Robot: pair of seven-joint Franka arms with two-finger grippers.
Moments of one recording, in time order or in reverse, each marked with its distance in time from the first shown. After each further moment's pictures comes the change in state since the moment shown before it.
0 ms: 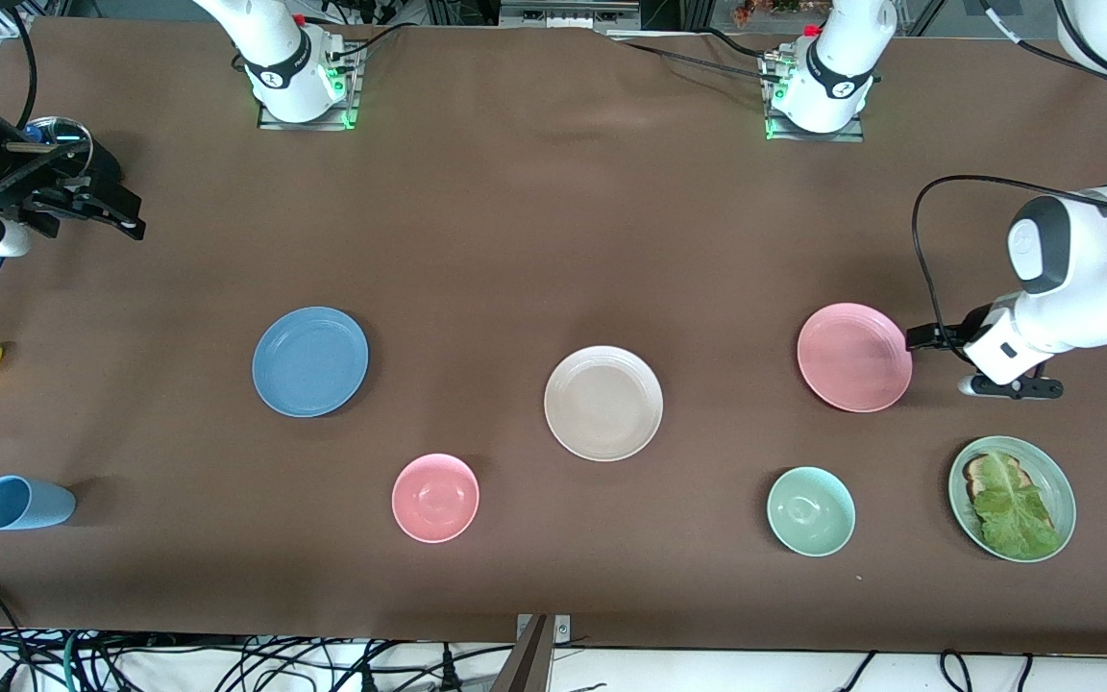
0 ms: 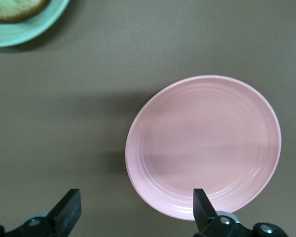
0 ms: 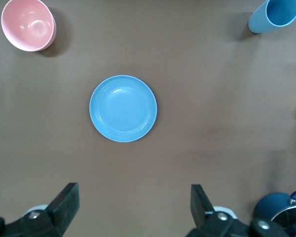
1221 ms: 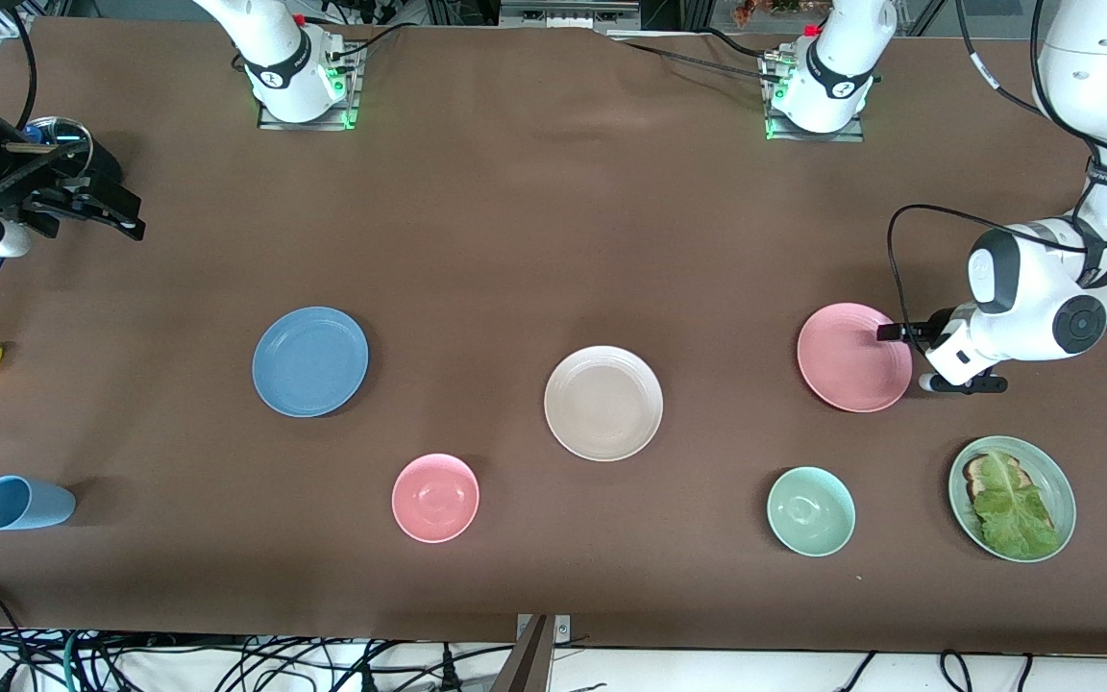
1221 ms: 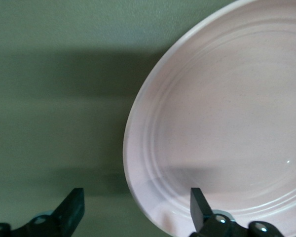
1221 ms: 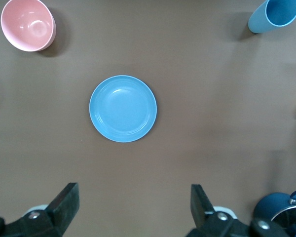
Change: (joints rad) left arm 0.037 0.162 -0.001 -0.014 0.000 0.027 0.000; right arm -0.001 0.000 0.000 0.000 0.000 0.000 0.000
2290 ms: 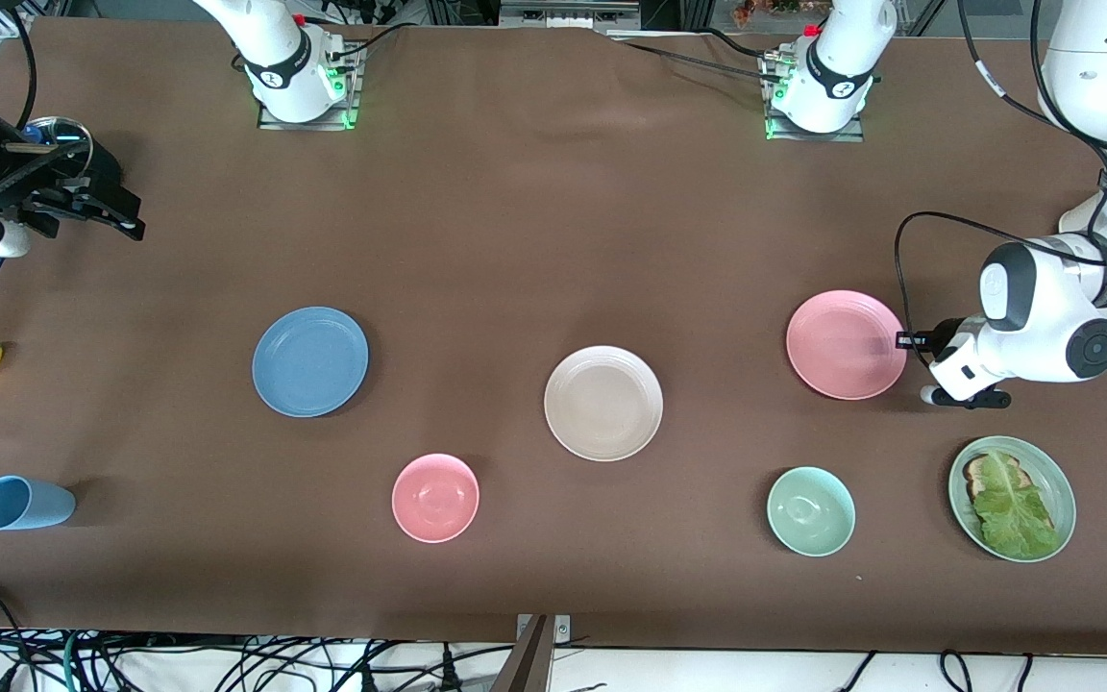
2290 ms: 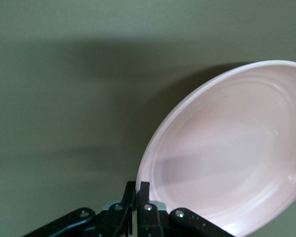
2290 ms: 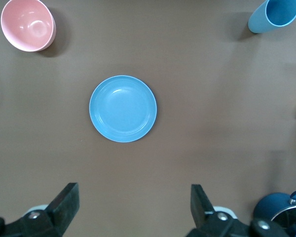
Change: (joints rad) left arm -0.008 0.014 -0.038 0.195 -0.001 -0.241 0.000; right arm 0.000 0.000 0.000 0.000 0.000 0.000 0.000
